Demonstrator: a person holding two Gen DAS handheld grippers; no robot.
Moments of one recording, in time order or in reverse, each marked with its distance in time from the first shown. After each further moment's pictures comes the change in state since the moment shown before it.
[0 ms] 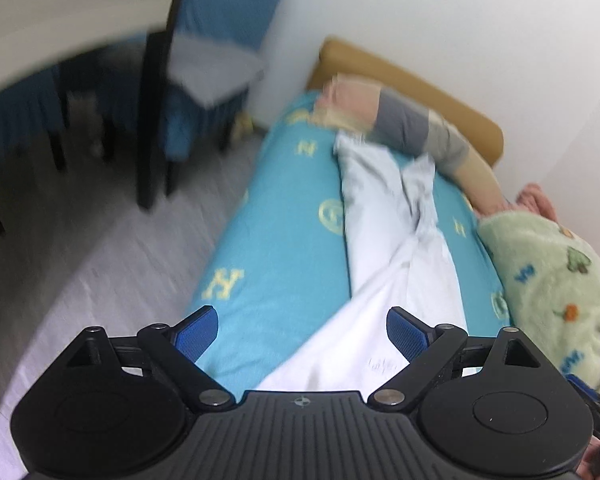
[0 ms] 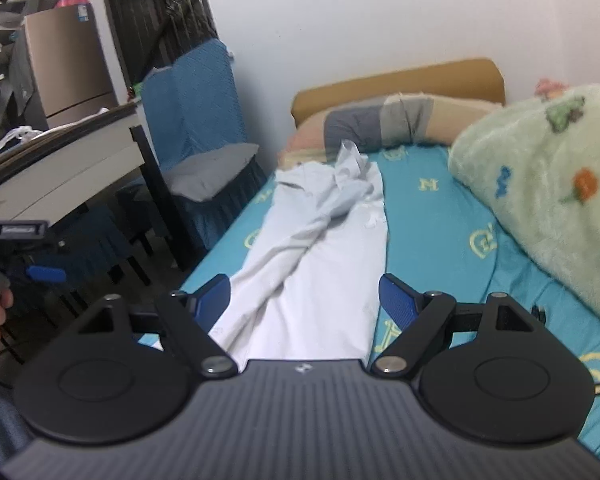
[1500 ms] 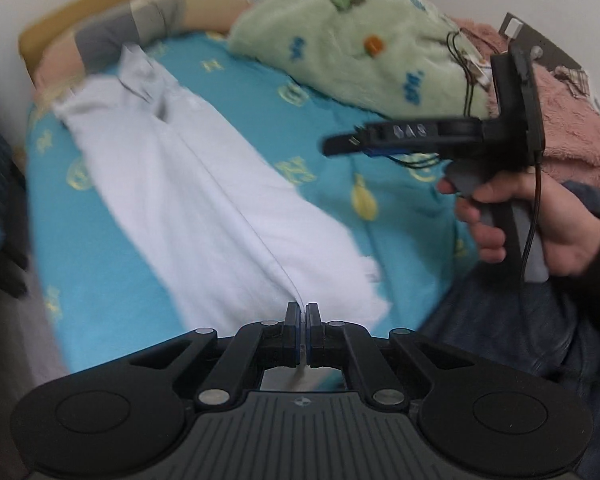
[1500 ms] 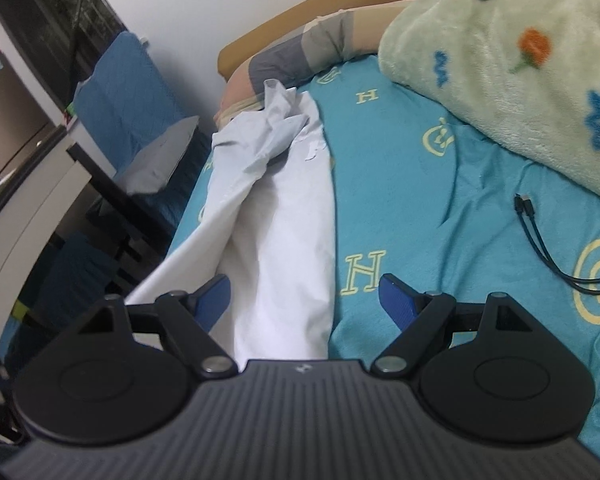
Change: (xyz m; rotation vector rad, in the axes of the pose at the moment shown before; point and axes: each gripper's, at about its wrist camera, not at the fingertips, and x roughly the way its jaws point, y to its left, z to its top) left arm -0.007 -0.192 -0.109 0.820 0.394 -0.229; right arm 0.032 -0.064 -0.011 0.321 0.163 -0.020
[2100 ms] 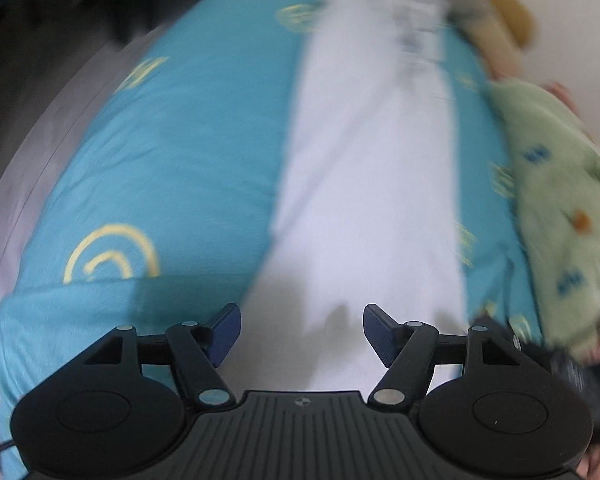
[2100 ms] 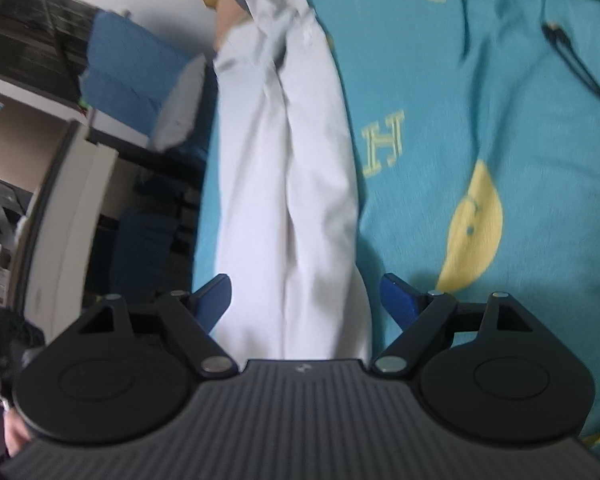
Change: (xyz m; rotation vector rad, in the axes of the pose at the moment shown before) left arm 0.082 0.123 -0.045 -0.973 0.005 0.079; right arm 0.049 -0.032 -0.030 0.256 0.317 0.184
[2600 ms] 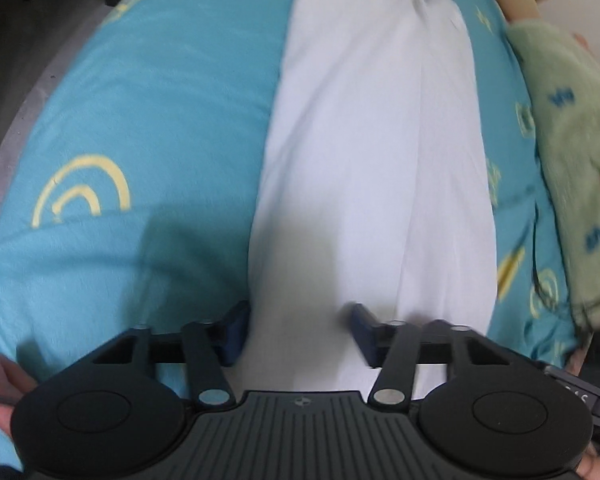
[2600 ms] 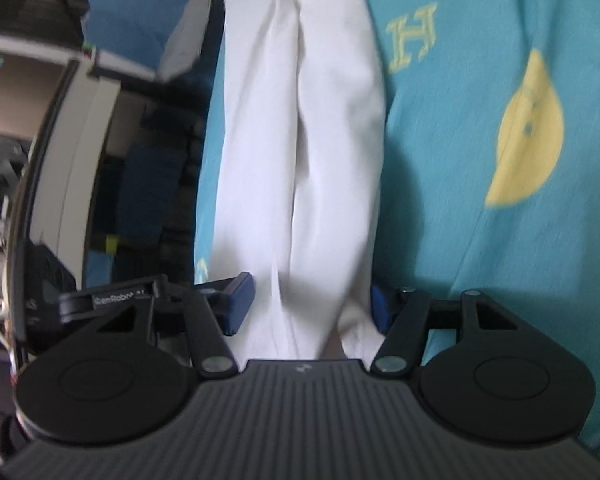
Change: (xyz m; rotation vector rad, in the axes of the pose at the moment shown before) left arm 0.028 -0.015 -0.022 0.076 0.160 0.040; right arm 0.028 0.008 -0.026 -0.049 0.235 0.025
